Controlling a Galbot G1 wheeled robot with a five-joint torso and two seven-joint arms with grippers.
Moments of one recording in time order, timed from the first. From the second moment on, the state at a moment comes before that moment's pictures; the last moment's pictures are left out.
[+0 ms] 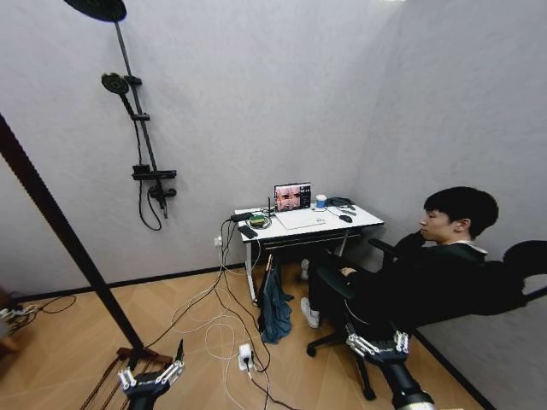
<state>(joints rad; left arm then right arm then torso) 1.81 -1.53 -0.64 -2.28 -0.09 -0.07 0.01 -1.85 1.40 0.74 2.37 0.26 0.10 -0.01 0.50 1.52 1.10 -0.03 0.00</state>
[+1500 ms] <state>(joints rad) 1.81 -1.53 -0.64 -2.28 -0.09 -0.07 0.01 -1.85 1.40 0.74 2.37 0.26 0.10 -0.01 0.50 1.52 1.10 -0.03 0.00</state>
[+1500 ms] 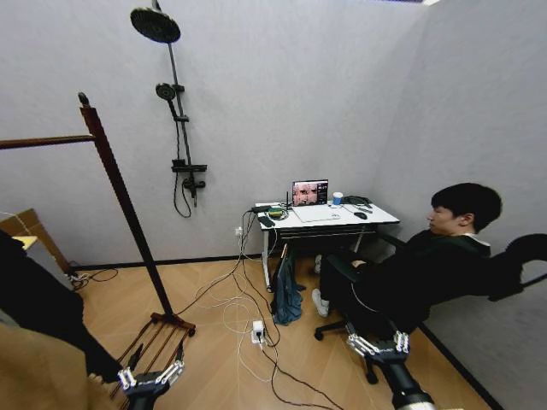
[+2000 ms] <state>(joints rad) 1.81 -1.53 -0.64 -2.28 -0.09 -0.07 0.01 -1.85 1.40 0.74 2.37 0.26 0.10 -0.01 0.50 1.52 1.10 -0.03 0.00</state>
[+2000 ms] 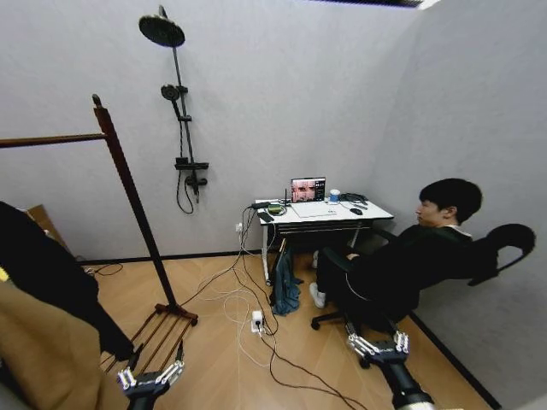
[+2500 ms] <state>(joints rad) 1.81 -1.53 -0.64 -2.28 -0.09 -0.07 0.01 -1.85 1.40 0.74 2.37 0.26 0.10 -0.01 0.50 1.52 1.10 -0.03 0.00</state>
